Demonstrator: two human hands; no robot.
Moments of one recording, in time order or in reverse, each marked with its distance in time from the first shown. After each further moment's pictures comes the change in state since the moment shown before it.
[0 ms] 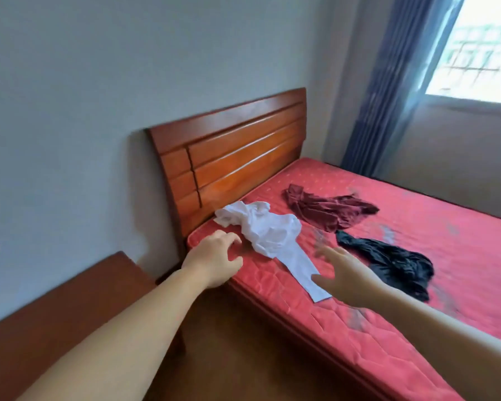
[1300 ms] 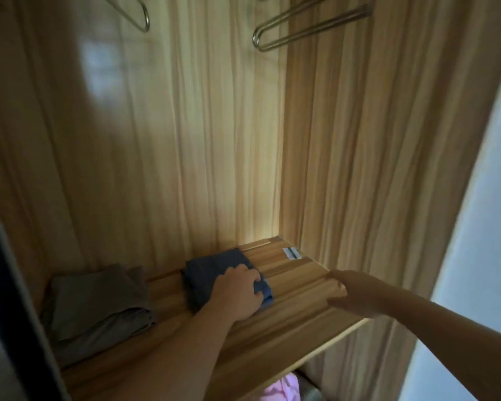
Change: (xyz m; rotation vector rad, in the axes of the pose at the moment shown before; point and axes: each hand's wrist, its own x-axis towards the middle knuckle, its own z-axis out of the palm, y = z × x) left_hand -0.476 -0.446 -0.351 0.388 0.683 -1.753; right_hand 0.042 -0.996 0.244 -0.210 -0.562 -1.918
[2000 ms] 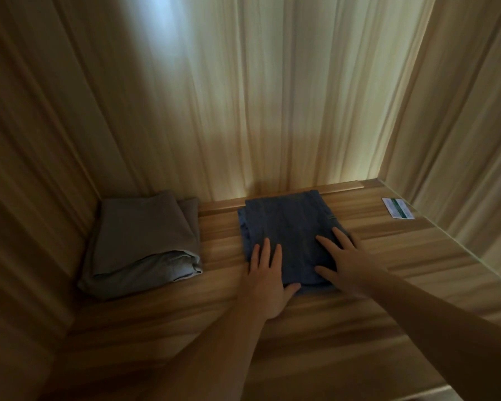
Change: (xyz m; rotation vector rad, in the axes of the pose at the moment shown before) left_hand 0.044 -0.125 0.152 -0.044 -0.149 -0.440; right_hand 0.228 -0.081 0.172 -0.061 -0.113 -0.298
